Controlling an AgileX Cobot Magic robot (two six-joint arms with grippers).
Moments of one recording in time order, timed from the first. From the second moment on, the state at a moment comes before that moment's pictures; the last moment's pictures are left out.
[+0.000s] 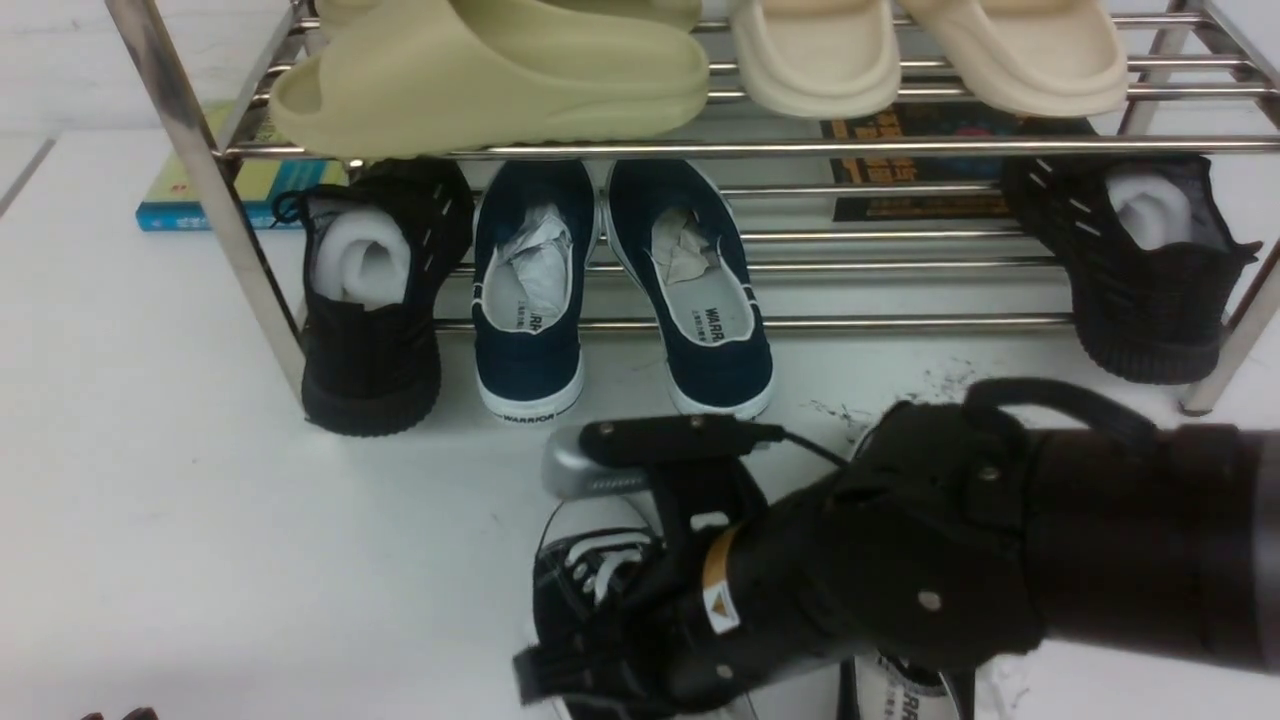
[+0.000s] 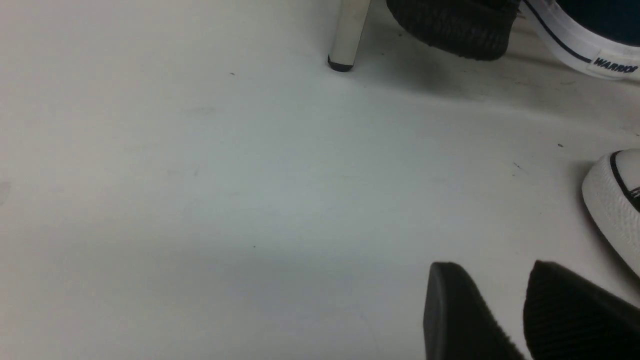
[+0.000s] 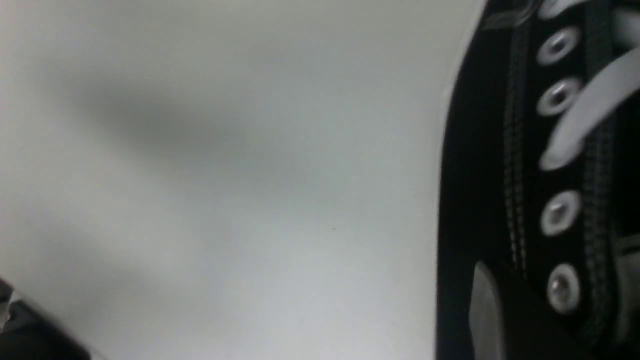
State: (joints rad) right arm 0.98 1.69 -1.09 0.18 0.45 0.62; left arm -0.20 -0.01 0.01 0.11 0.40 -0.34
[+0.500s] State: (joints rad) right arm 0.89 1.67 -1.08 -0.06 0.52 0.96; left arm -0.20 -0.01 0.01 0.11 0.40 -0.34
